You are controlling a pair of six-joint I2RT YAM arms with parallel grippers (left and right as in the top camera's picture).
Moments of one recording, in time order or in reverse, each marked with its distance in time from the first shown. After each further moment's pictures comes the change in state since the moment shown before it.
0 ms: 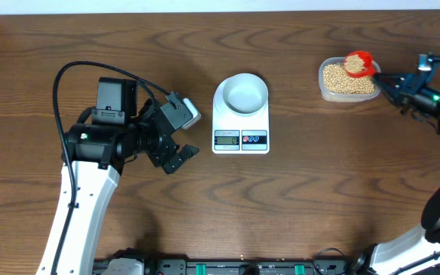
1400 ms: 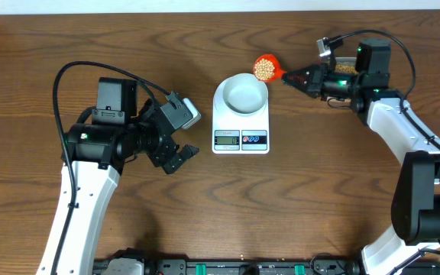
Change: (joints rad) left arm 0.000 0.000 0.000 0.000 0.000 0.000; right arm 0.502 0.000 0.000 0.156 0.196 0.007
